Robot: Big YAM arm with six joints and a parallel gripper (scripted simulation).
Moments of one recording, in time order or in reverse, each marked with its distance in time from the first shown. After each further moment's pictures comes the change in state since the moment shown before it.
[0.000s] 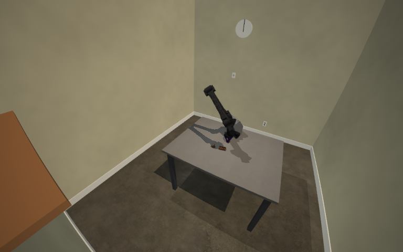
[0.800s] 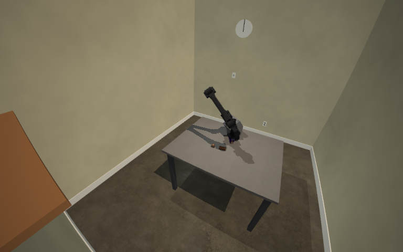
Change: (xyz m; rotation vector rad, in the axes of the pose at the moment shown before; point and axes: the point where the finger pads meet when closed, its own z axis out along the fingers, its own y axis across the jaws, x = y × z) arm -0.031 0.018 0.005 -0.001 0.002 0.608
